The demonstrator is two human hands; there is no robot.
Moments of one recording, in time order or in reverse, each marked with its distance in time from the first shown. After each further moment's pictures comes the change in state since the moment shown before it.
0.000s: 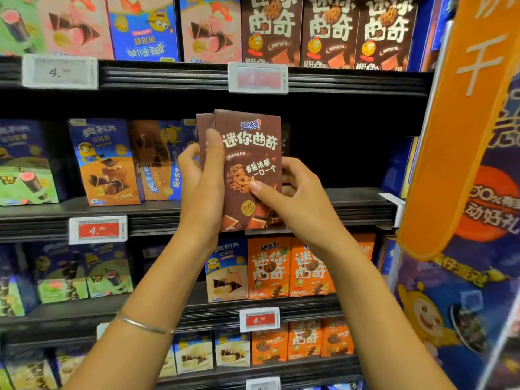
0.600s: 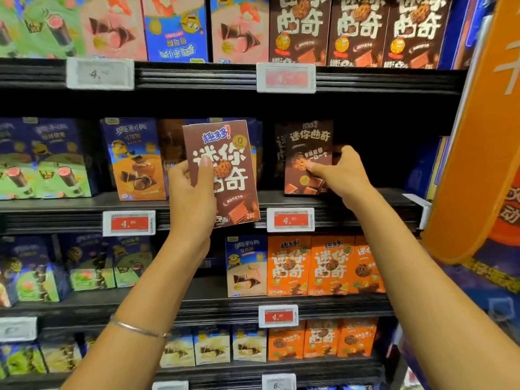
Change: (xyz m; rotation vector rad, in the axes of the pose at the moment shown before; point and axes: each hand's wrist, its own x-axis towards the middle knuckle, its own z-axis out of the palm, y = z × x) left_hand 0.014 -0.013 -0.052 0.111 0.155 0.009; right_hand 0.098 0.065 -0.043 -0.254 0.317 0.187
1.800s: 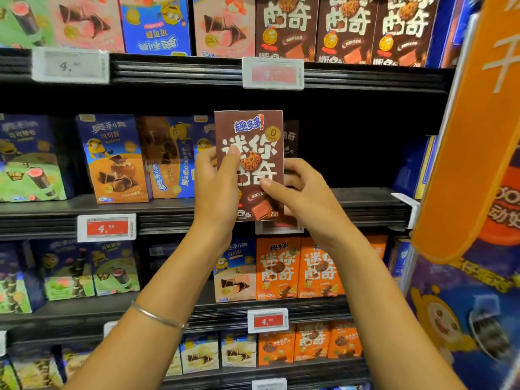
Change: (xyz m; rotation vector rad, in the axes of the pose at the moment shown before) left_hand -0.010 0.008 0.049 -0.107 -0.144 -0.056; right_hand -0.095 -0.037 0.012 0.382 -0.392 -0.090
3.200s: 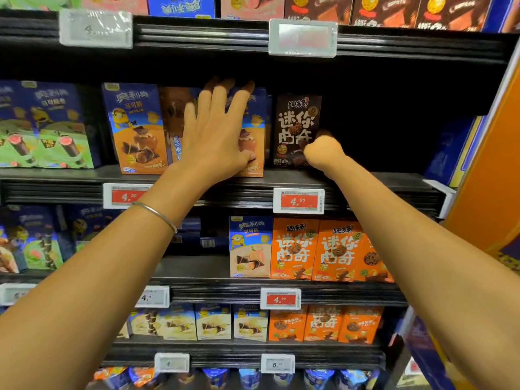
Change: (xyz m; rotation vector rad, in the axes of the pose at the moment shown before) left_hand 0.075 0.005 -0.037 1.629 -0.086 0.728; right_hand 0.138 0.055 -0.023 -0.785 0.203 0.237
